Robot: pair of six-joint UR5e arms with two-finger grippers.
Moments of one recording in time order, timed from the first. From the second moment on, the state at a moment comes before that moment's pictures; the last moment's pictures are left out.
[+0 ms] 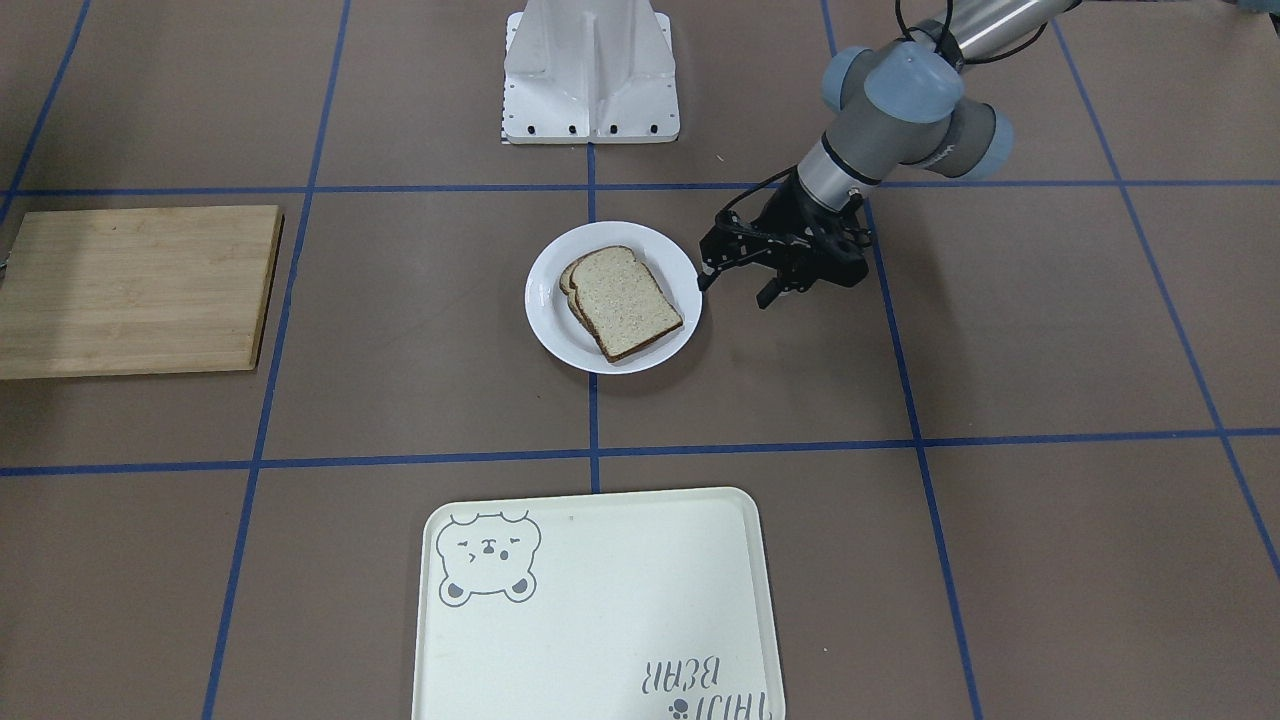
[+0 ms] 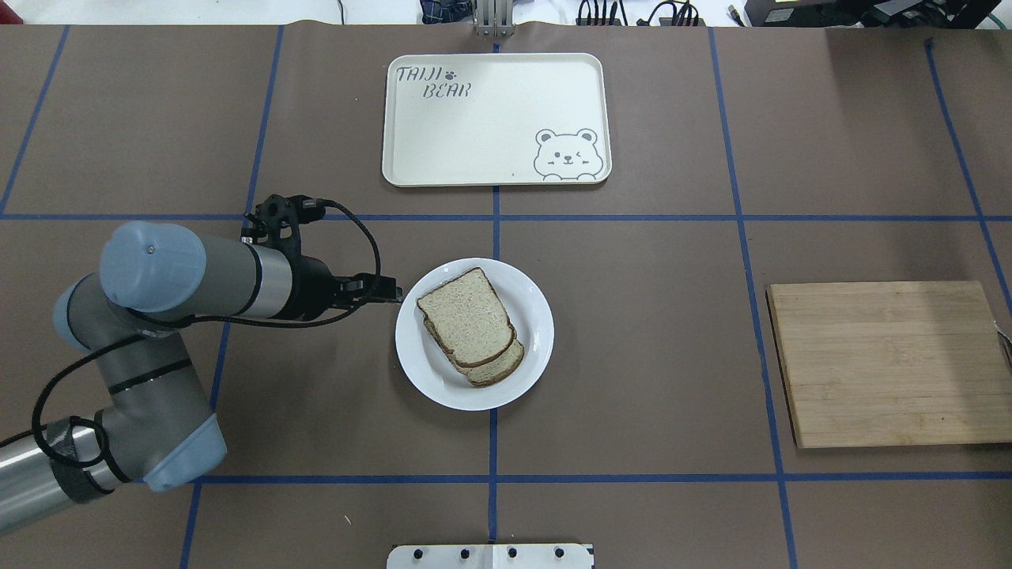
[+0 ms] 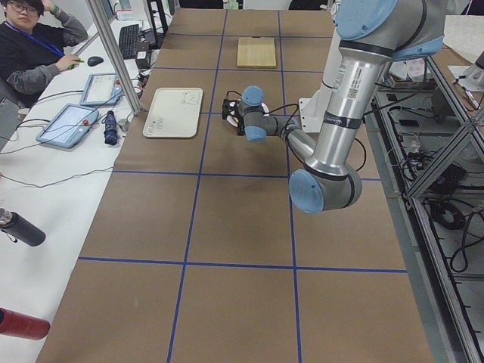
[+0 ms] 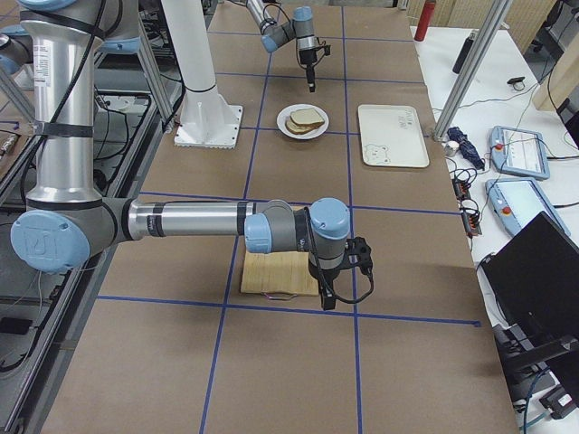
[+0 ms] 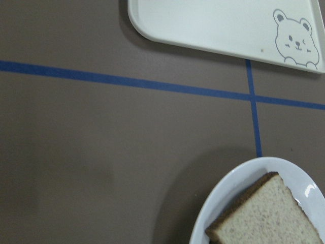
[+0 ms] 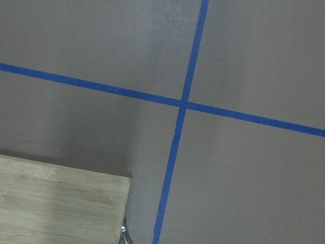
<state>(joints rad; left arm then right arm) -0.53 -1.91 -1.72 -2.36 -1.87 -1.35 1.53 -1.64 1.69 -1.52 2.29 -0.10</state>
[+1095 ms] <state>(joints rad) -0.43 -1.92 -1.63 -2.51 -1.83 -1.37 1.53 -1.64 1.68 -1.53 2.29 -0.11</state>
